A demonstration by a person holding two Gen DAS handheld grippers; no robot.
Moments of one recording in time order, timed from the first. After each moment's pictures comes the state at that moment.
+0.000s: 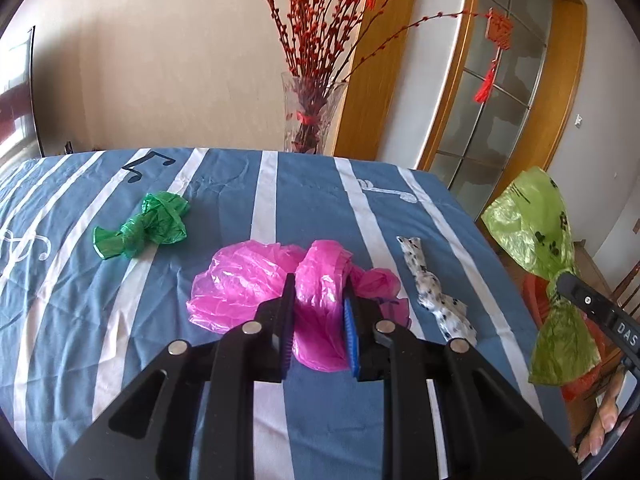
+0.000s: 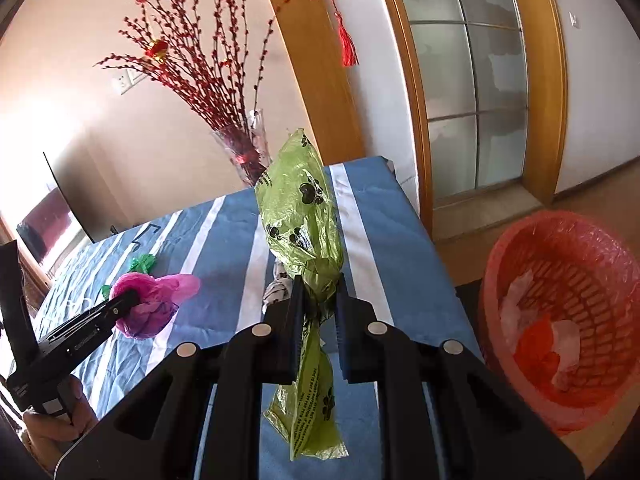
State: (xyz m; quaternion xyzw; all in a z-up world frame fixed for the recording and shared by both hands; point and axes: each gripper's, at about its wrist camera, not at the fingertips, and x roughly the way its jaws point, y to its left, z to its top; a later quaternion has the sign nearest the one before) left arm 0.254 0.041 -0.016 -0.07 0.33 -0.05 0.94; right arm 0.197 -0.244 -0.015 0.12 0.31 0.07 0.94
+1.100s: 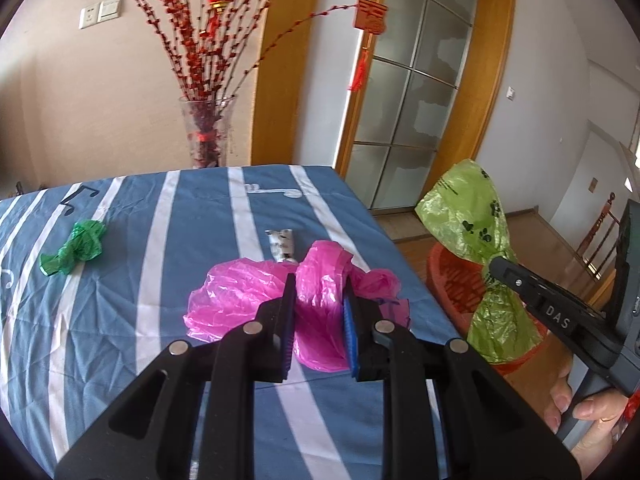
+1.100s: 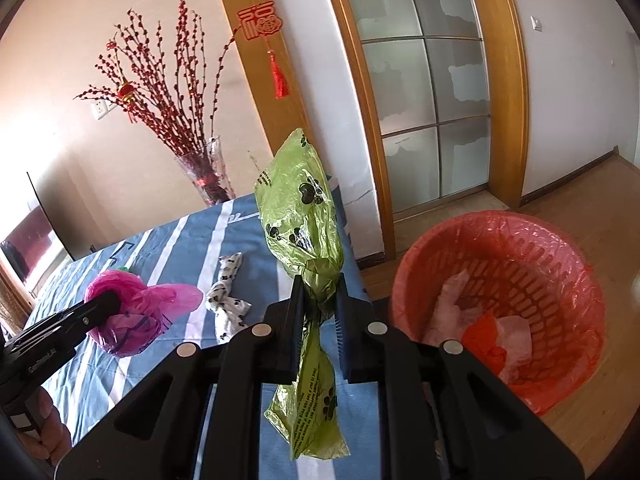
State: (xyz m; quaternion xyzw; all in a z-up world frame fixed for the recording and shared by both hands) left arm 0.207 -0.063 0.012 -0.03 0.32 -0.16 0.93; right arm 0.156 -0.315 -0.011 0.13 0.28 0.01 0.95
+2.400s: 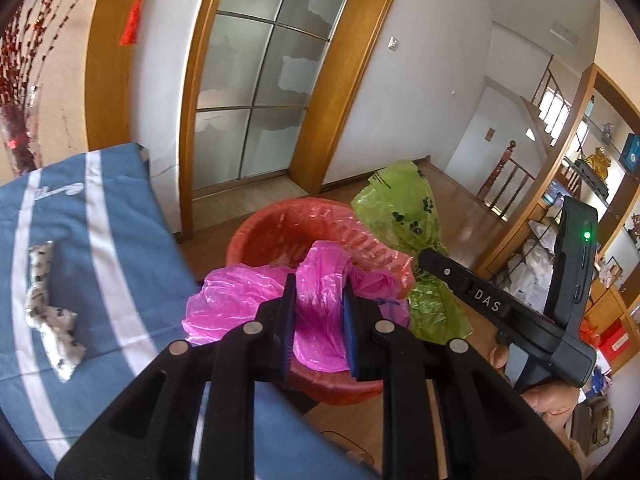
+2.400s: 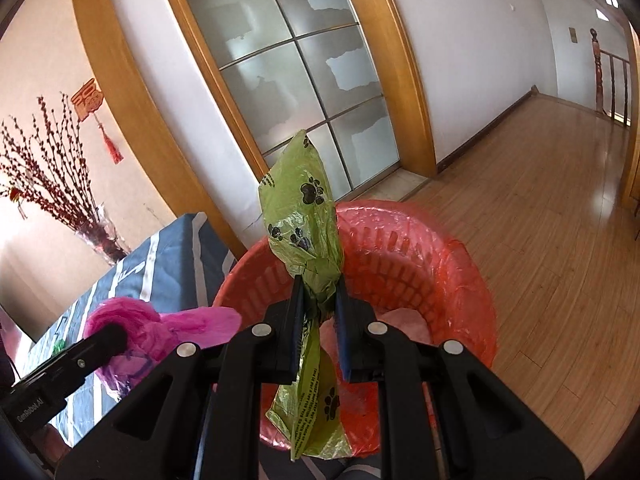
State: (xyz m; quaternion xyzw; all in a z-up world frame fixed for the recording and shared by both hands) left arm 0.235 -0.260 -0.022 -0.01 0.35 -0.38 0.86; right arm 0.128 -0.476 -0.047 0.23 0.27 -0.13 0.93
